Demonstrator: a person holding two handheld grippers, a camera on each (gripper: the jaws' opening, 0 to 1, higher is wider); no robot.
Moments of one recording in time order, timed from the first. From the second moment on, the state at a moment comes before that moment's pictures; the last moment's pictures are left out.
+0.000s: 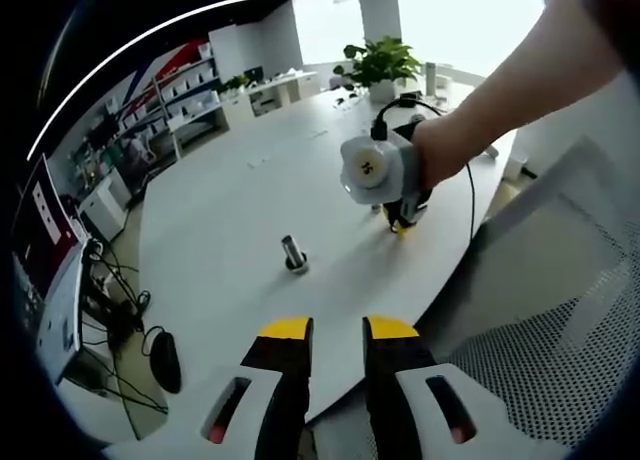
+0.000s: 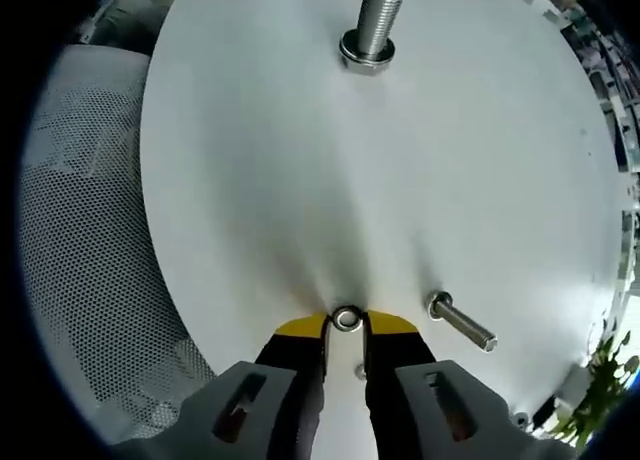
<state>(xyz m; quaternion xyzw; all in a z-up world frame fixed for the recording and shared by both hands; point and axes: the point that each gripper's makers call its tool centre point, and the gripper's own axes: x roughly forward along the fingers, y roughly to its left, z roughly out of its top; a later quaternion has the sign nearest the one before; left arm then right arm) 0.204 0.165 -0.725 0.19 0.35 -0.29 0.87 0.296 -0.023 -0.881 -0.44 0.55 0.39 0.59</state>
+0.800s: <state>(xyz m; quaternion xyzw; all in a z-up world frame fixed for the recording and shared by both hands) 0.204 0.165 -0.725 0.18 0.35 -0.30 0.87 0.310 -0.036 -0.865 -0.30 0.50 0.37 0.72</state>
